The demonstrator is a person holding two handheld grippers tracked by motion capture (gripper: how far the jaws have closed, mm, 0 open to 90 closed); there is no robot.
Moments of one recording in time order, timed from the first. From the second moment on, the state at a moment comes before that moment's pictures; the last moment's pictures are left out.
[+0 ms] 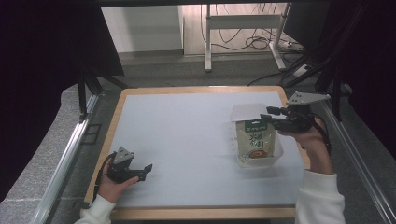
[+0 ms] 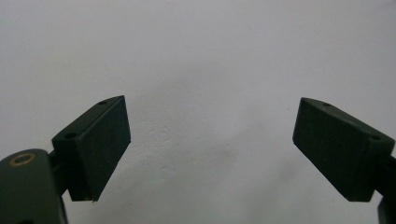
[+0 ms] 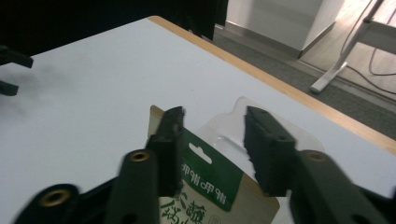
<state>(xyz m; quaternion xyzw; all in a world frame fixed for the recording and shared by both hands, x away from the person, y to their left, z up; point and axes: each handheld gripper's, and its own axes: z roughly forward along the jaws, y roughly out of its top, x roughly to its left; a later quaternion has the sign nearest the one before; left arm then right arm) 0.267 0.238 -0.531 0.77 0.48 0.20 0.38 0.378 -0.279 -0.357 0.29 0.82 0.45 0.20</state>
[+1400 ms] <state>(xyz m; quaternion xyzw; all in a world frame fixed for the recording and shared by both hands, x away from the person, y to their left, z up) 0.268 0.236 -0.533 0.78 0.47 0.19 0.38 0.296 -0.128 -0.462 0.25 0.87 0.42 0.06</state>
